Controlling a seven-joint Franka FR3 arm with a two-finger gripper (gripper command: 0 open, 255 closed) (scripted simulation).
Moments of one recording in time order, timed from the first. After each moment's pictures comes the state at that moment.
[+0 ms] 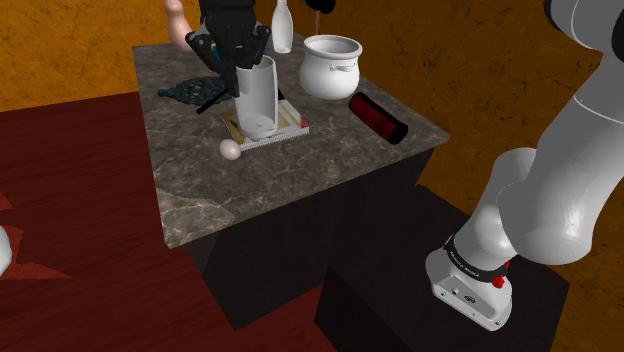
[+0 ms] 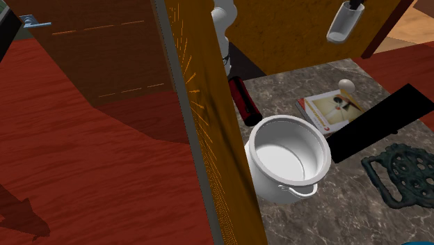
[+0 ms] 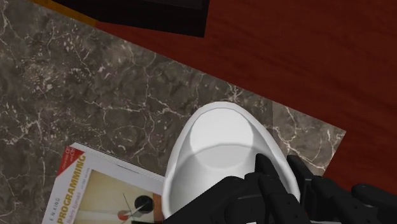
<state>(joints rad) 0.48 0.05 0.15 -1.48 0.05 1.53 0.51</state>
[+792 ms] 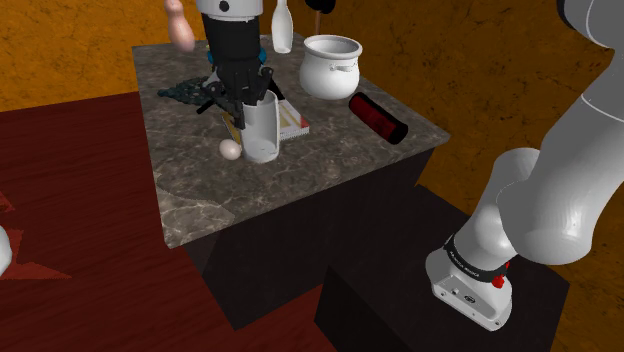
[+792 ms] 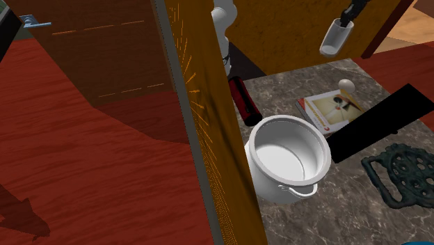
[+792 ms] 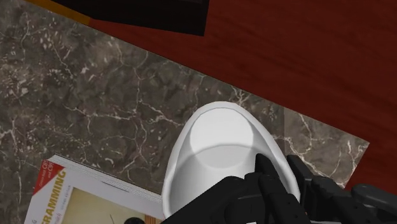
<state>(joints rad) 0.48 0.00 0.15 -1.70 0.05 1.70 0.50</state>
